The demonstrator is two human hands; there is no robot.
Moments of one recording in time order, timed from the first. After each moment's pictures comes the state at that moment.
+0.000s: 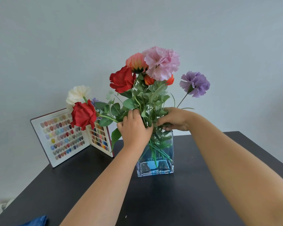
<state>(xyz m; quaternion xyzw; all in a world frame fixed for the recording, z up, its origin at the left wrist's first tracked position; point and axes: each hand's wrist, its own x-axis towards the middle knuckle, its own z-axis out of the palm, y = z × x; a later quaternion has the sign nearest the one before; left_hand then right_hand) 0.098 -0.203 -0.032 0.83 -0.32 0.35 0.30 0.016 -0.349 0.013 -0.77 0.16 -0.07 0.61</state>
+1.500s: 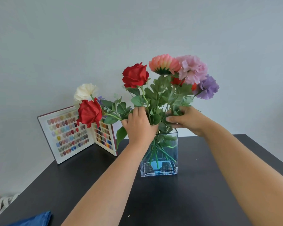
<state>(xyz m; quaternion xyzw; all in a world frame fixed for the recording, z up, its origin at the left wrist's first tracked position) 0.104 -0.209 -0.028 0.82 -0.31 0.36 0.31 -0.012 -0.348 0.005 -0.75 0.12 -0.23 0.60</state>
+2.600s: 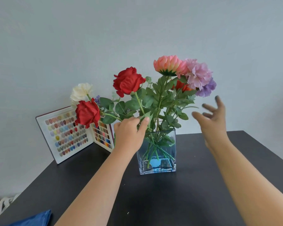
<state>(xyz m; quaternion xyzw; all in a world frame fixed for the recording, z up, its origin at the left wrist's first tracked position) 0.094 -0.157 -0.025 0.78 -0.43 0.28 0.36 -0.061 -0.346 -0.032 -0.59 0.23 -0.54 0.55</state>
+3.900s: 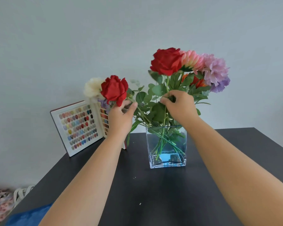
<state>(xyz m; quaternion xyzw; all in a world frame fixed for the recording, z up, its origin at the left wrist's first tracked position) 0.144 -0.126 -0.007 0.71 -0.33 0.18 0.59 0.016 -0.278 0.022 -0.82 0.20 -0.46 0.30</state>
